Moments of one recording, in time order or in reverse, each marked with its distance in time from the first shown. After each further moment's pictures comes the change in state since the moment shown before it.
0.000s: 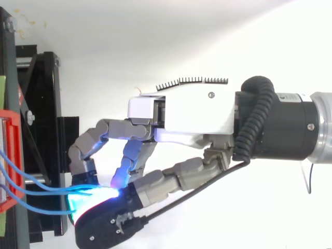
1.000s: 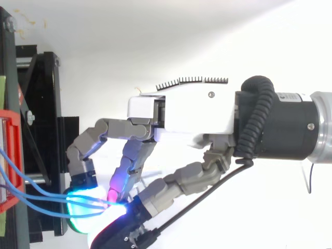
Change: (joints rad) arm 0.000 0.000 0.000 0.000 -0.001 0.000
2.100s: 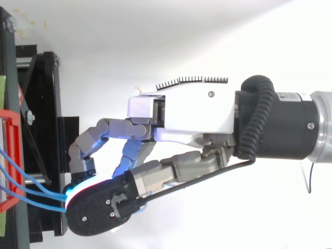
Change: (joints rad) arm -0.001 0.000 0.000 0.002 -0.002 0.000
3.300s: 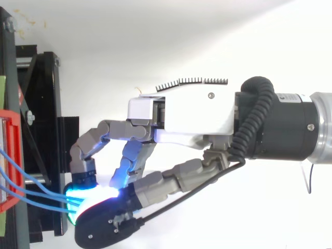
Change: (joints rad) arm 0.001 0.000 0.000 0.000 0.000 0.000
